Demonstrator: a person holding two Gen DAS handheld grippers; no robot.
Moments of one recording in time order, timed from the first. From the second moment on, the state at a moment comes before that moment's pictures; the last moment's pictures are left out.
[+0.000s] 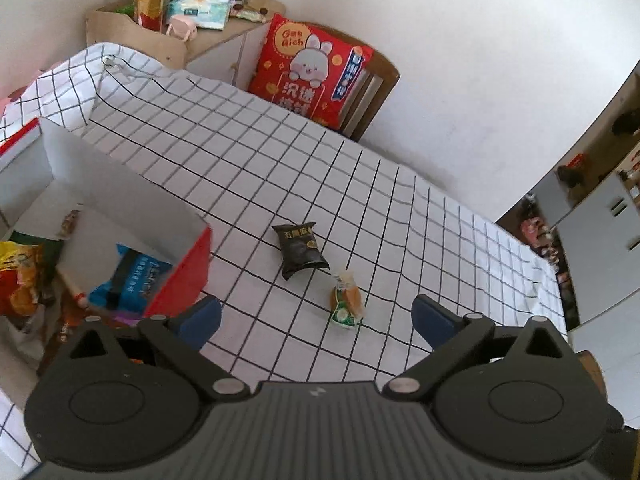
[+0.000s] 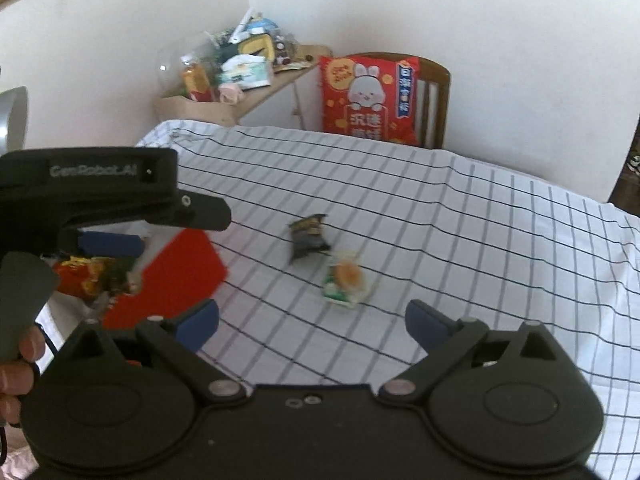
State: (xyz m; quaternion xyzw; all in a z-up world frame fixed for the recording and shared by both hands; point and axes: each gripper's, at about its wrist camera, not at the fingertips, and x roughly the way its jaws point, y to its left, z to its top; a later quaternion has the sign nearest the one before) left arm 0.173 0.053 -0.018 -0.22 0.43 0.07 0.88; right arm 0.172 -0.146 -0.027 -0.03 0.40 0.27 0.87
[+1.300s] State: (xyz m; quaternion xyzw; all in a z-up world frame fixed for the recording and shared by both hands) left arm 0.339 0.069 -0.155 -0.23 0.55 0.14 0.79; right arm 0.293 -0.090 -0.136 -0.06 0.48 0.28 0.83
